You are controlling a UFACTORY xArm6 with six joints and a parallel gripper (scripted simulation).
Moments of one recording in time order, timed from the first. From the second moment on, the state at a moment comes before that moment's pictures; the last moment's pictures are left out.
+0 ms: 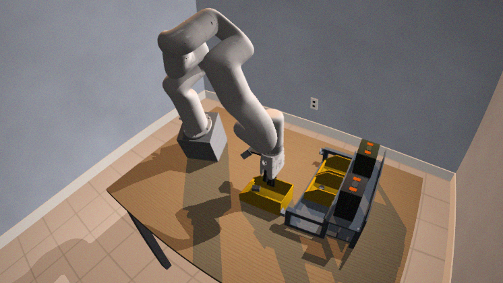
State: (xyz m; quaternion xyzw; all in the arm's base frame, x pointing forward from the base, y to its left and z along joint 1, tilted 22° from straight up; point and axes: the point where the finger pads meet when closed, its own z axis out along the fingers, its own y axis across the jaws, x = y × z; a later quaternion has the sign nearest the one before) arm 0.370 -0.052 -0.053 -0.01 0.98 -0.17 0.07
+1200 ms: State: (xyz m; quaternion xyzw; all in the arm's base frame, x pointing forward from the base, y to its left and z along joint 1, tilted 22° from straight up) arm 0.371 -0.053 -0.057 -0.01 0.98 -0.17 0.06
